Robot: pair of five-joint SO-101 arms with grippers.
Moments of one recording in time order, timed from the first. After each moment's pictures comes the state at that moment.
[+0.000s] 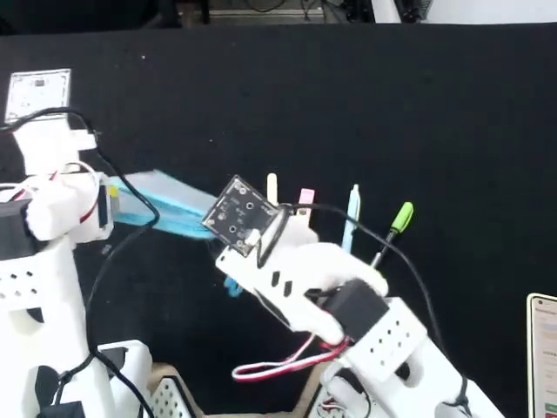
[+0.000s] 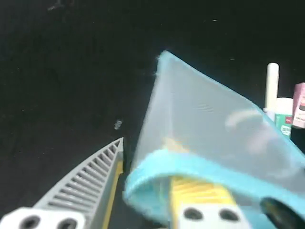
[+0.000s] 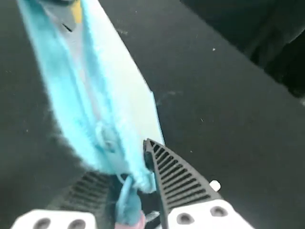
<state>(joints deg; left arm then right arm) -14.9 -38.5 3.2 100.3 -6.4 -42.4 -58.4 51.2 47.3 16.2</state>
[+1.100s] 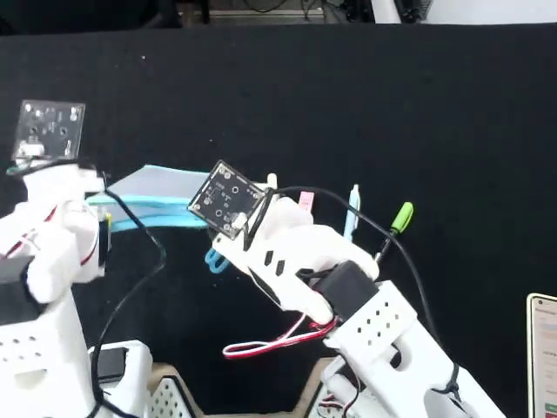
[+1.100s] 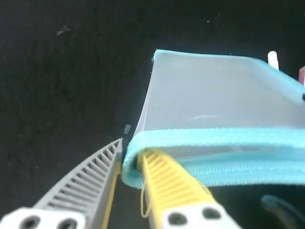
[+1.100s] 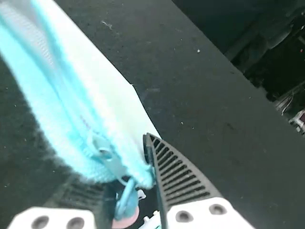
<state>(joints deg) -14.5 -51.4 10.7 100.3 -14.0 -39.6 -51.7 47.6 42.5 20.9</state>
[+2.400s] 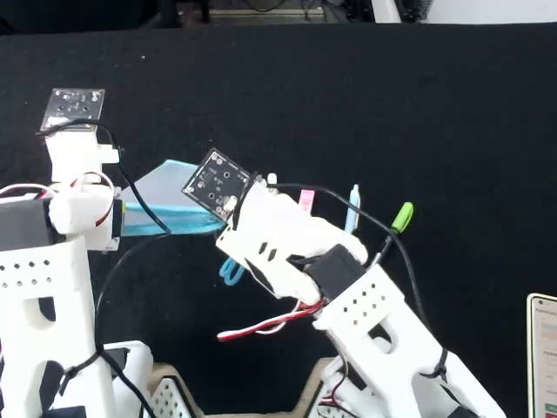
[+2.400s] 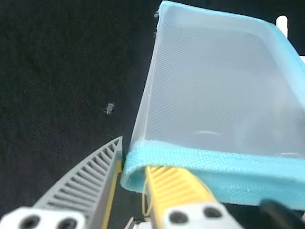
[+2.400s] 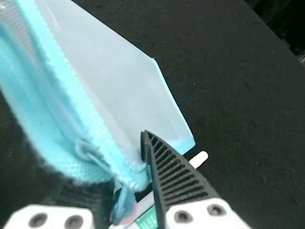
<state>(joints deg) -13.5 -39.5 13.9 97.1 -10.7 -37.9 -45.0 45.6 49.0 18.4</state>
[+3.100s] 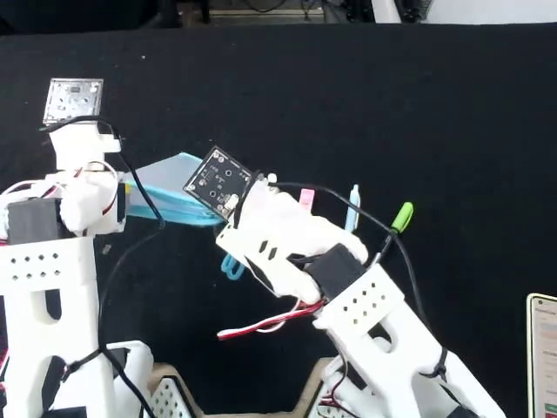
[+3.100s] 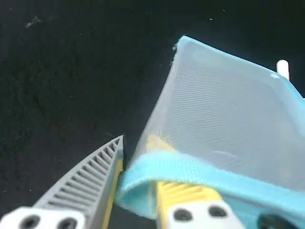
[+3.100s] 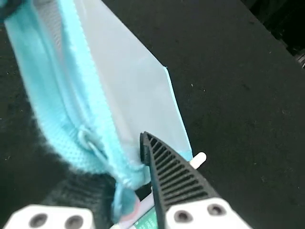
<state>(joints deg) -13.5 -39.8 22.0 81.6 -9.9 -37.5 -45.1 45.6 48.0 18.4</state>
